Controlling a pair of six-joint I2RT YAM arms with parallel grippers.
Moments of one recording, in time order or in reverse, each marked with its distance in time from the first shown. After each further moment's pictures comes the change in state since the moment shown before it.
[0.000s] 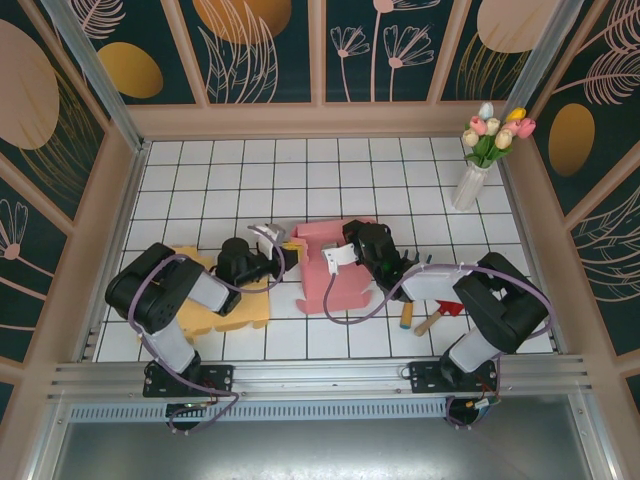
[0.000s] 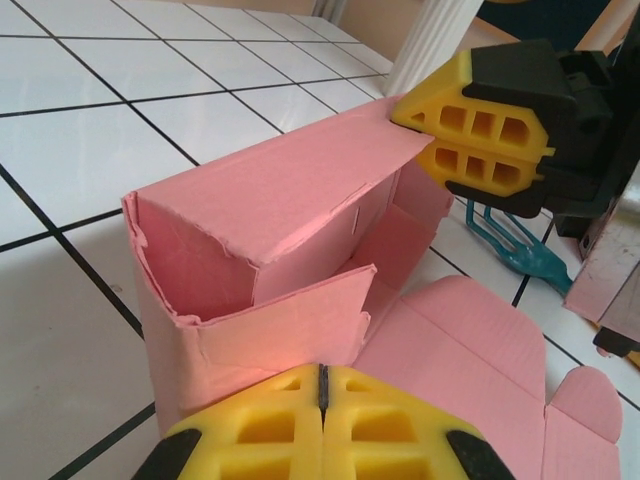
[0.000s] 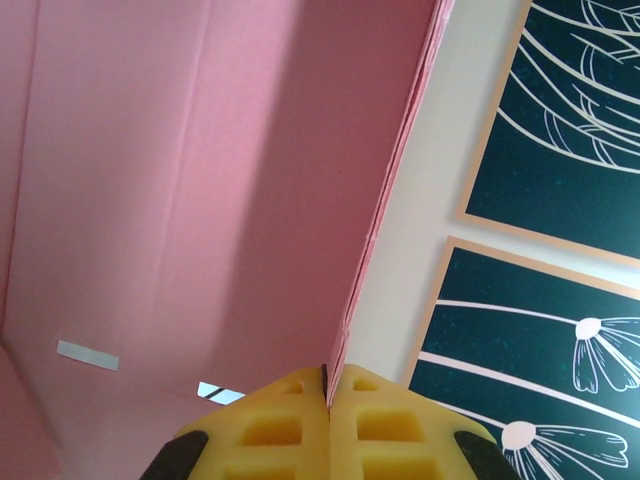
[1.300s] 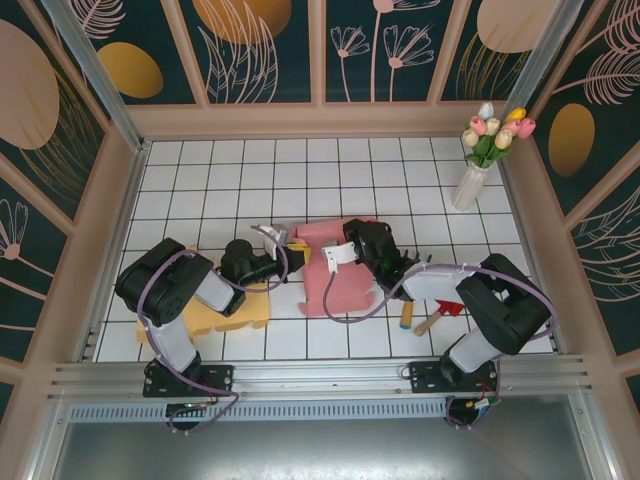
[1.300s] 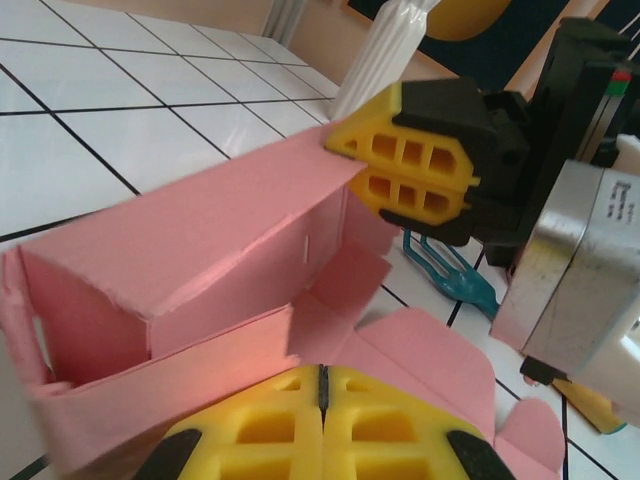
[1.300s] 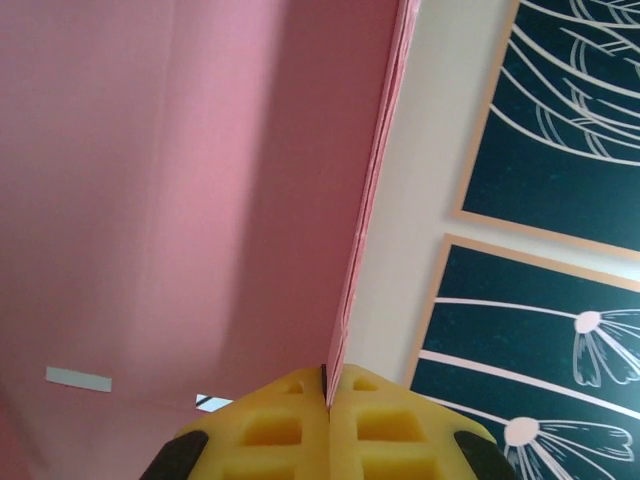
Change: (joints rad) left arm -0.037 0.064 0.011 0.131 0.051 -0.119; right arm -0.002 -0.015 0.008 -0.003 -0.007 0.024
